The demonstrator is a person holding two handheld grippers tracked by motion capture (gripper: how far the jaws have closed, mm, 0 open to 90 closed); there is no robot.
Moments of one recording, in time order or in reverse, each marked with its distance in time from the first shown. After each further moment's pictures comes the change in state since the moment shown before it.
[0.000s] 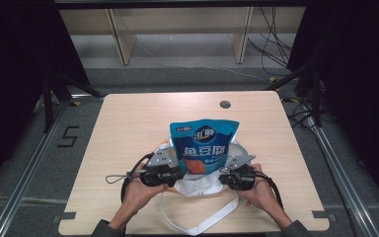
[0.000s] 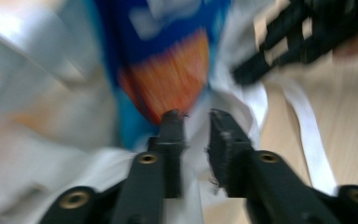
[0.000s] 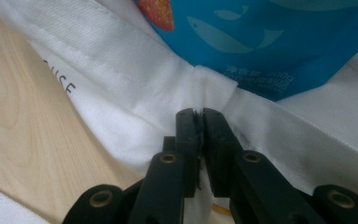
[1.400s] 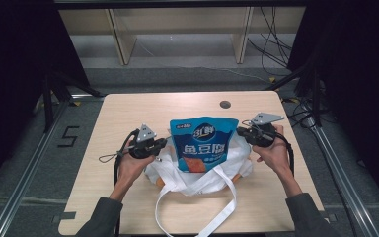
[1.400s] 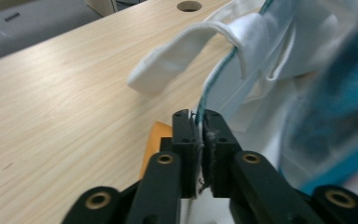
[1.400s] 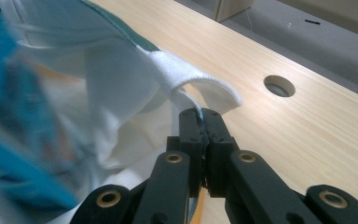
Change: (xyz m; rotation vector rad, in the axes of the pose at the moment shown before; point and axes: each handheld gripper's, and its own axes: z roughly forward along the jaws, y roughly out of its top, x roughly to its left) left arm 0.101 0.027 0.002 -0.111 0.262 0.018; right arm -0.099 0.051 -0.050 -0.255 -0.240 0.078
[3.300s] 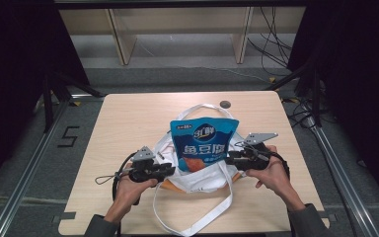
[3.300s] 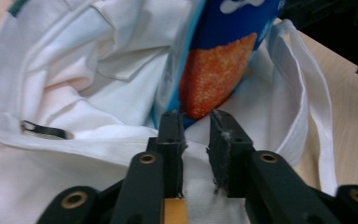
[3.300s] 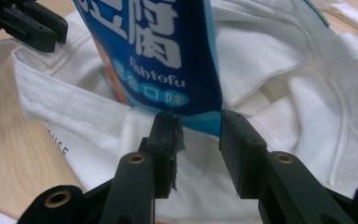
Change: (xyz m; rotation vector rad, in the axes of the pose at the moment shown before) left arm -0.061 -0.035 -0.037 0.004 -0.260 -0.208; right arm 0.057 -0.022 -0.019 0.102 0.242 0.069
